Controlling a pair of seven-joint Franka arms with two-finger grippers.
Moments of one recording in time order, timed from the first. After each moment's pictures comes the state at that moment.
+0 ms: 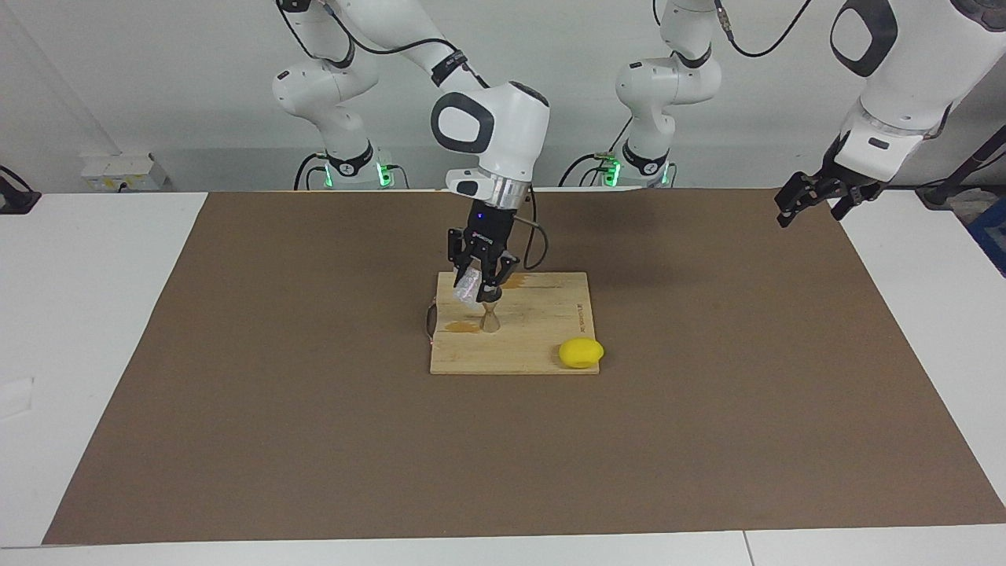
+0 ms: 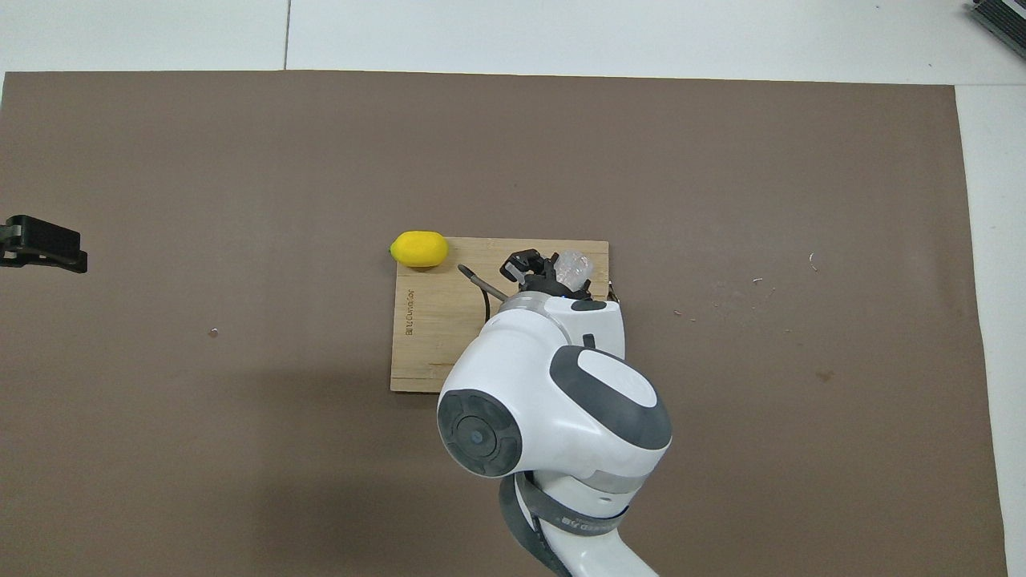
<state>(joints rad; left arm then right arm) 0.07 -0.01 -0.04 -1.62 0.03 1.58 -0.02 0.64 0.20 0.05 -1.87 -0.71 2.16 1.80</state>
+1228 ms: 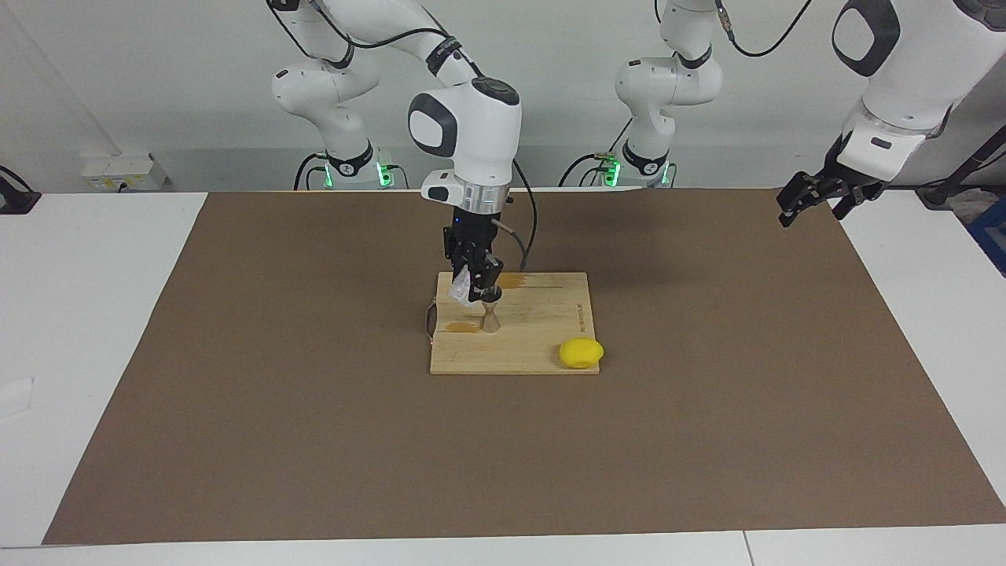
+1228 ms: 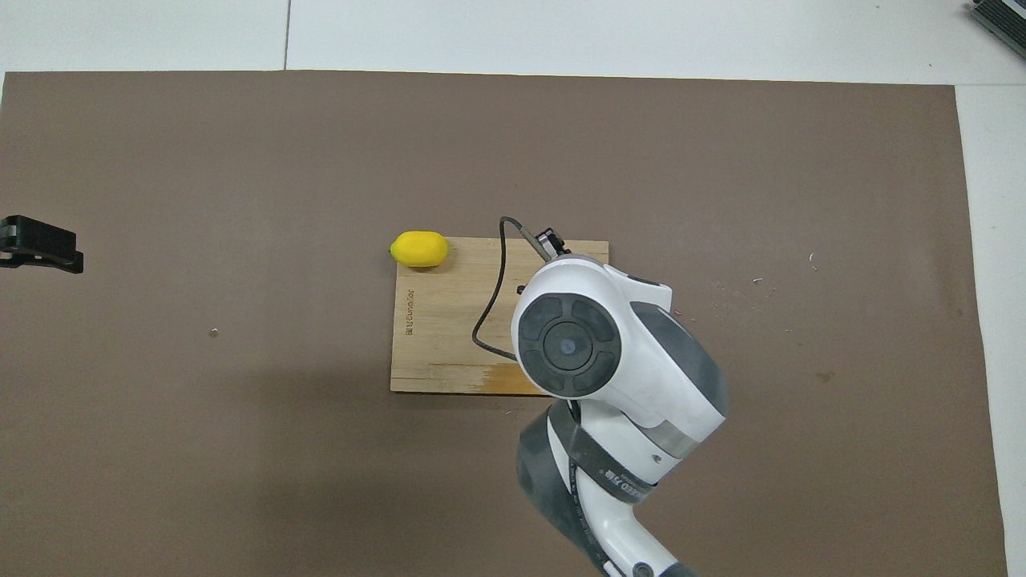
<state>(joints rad) -0.11 -0.01 0.15 -1.62 0.03 1.58 -0.02 0.55 0.18 0.04 -1.83 -0.35 2.16 1.80</state>
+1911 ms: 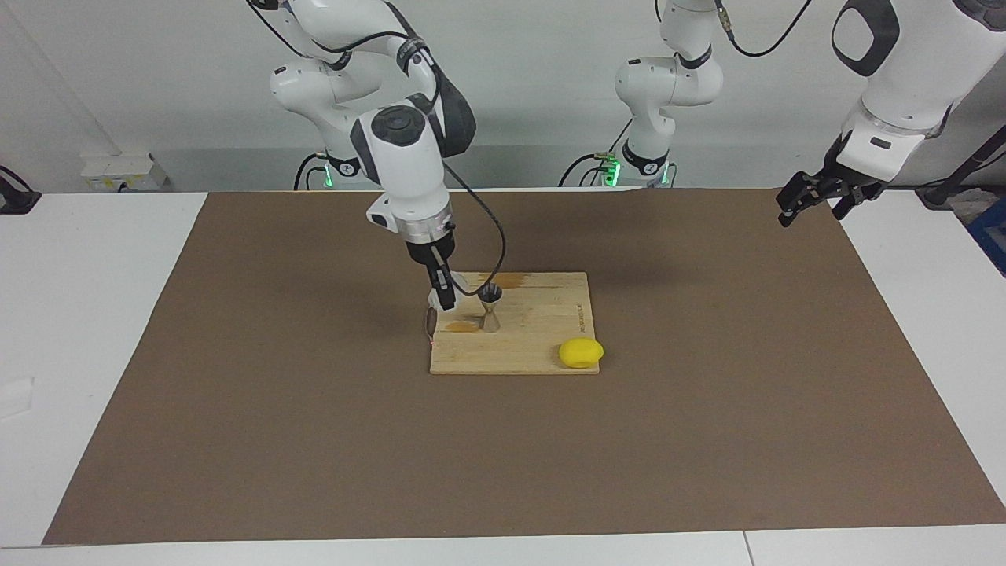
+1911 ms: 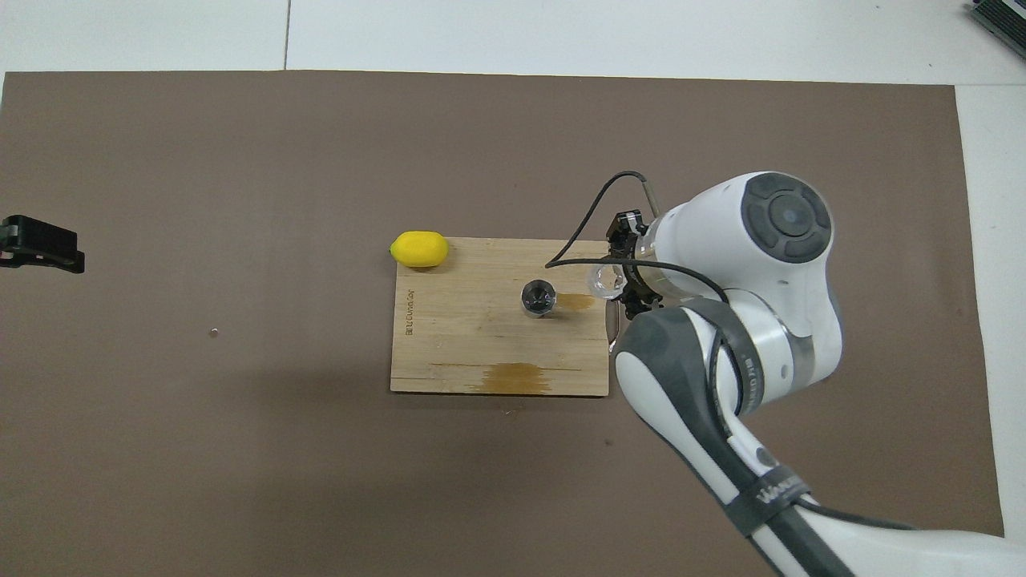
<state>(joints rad) -0.12 -0.01 0.15 -1.62 0.03 1.58 -0.02 0.32 0.18 0.04 -1.89 0.20 2.16 1.63</state>
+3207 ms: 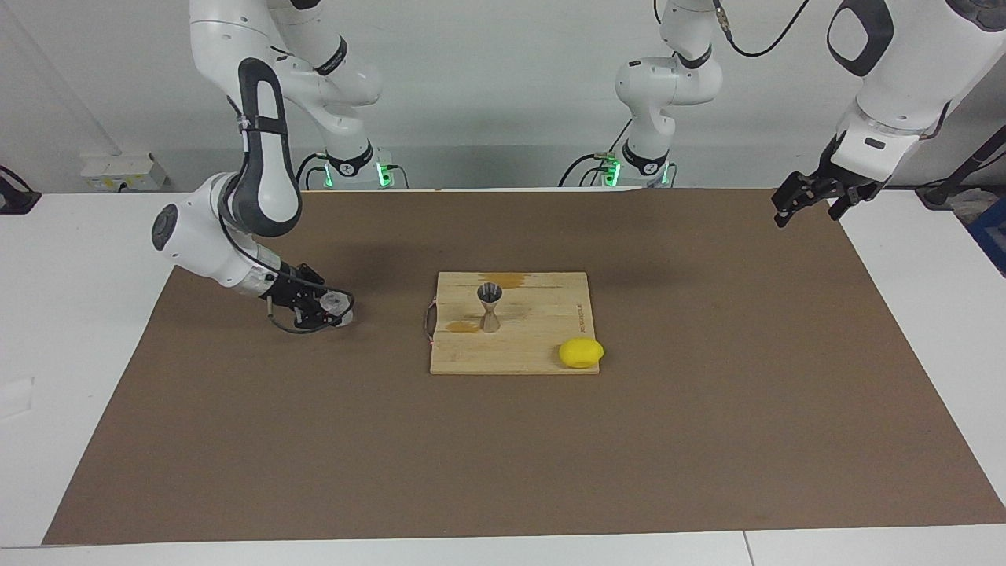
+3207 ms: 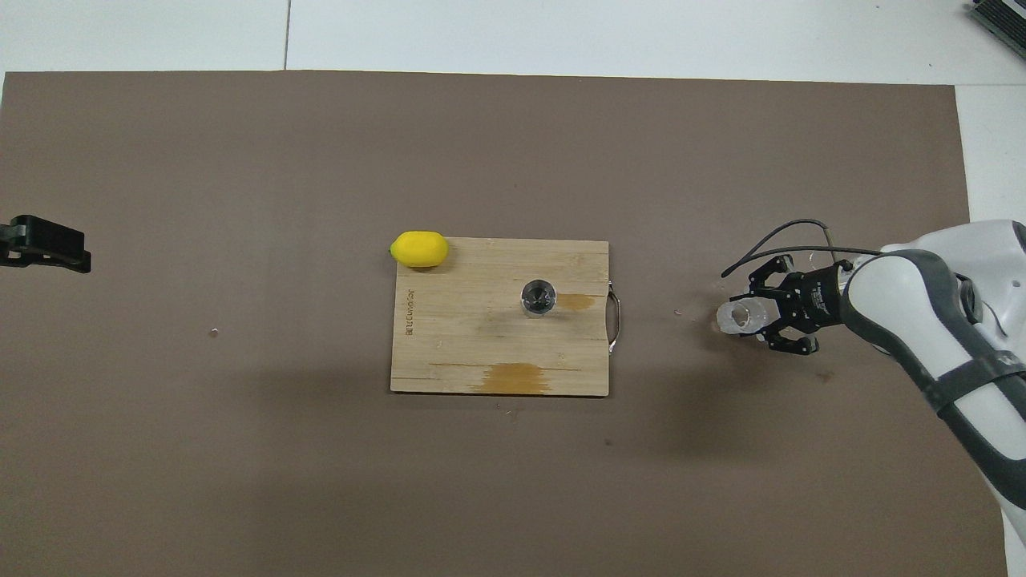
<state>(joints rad) -0.06 -0.01 0.07 -1.61 0.03 1.58 -0.02 -0.15 0.21 0.04 -2.14 0.56 2.10 0.86</state>
